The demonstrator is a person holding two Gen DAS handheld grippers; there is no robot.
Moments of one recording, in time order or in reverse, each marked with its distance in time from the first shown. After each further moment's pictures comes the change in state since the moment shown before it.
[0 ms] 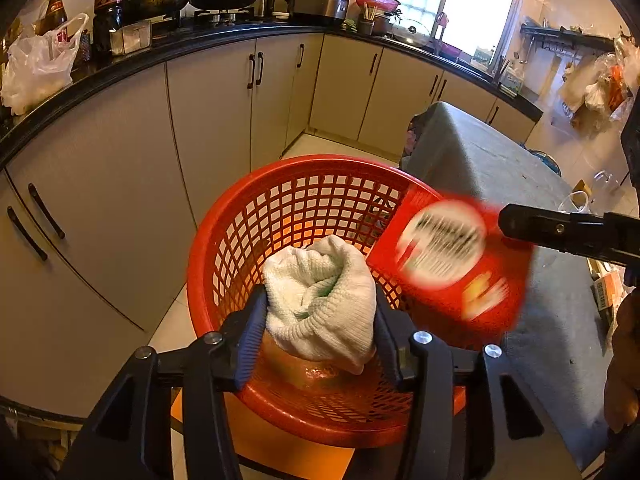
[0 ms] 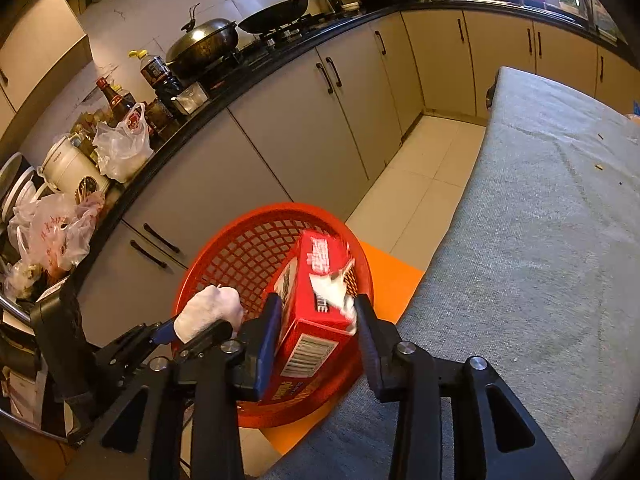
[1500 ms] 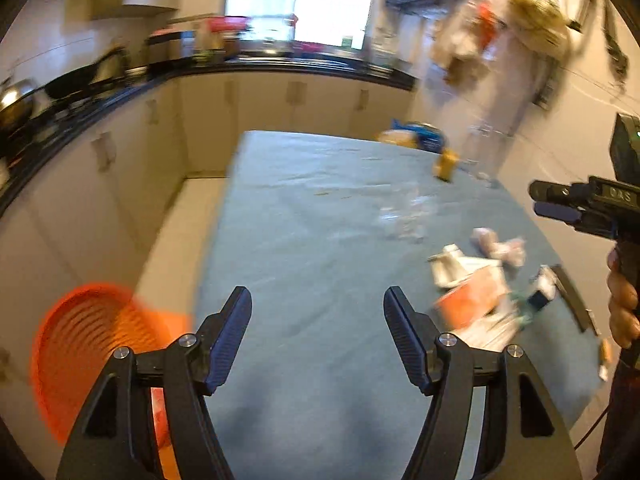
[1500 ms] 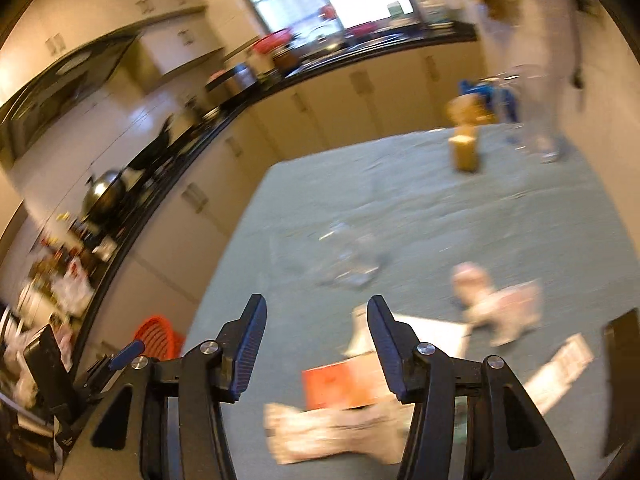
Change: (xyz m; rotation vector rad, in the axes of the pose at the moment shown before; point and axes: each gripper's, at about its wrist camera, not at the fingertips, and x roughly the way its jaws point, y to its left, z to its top) left arm -0.028 -0.270 0.051 0.350 -0.029 -0.289; right arm -0.286 -0.231 -0.038 0.355 -0.291 -0.268
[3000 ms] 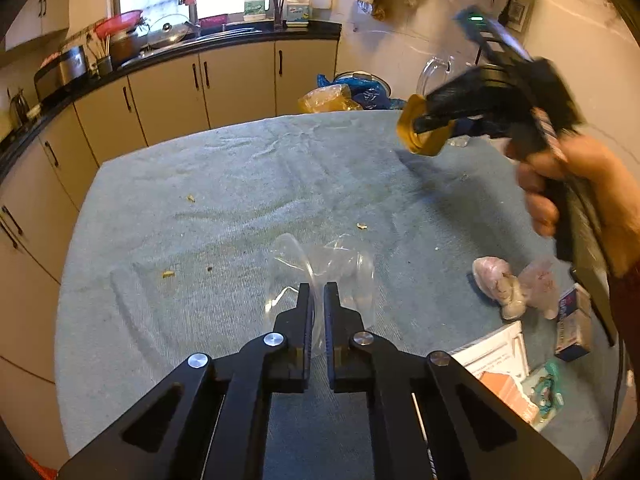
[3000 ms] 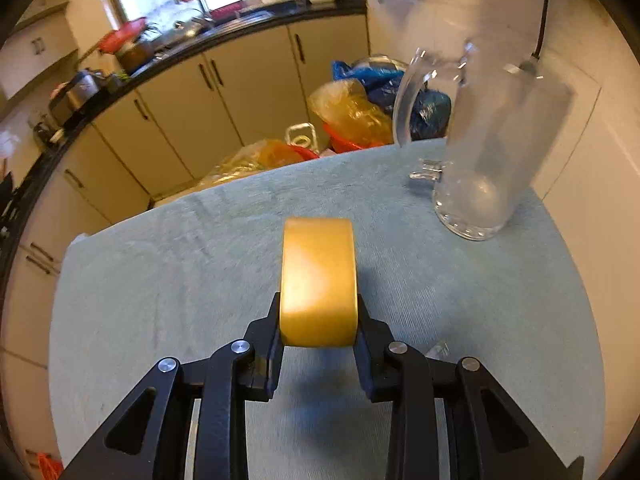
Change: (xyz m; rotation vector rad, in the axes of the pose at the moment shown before) left arm 0.187 -0.090 0.078 0.206 0.132 -0.132; right arm 0.155 -0.135 0.153 0.128 0.075 -0.432
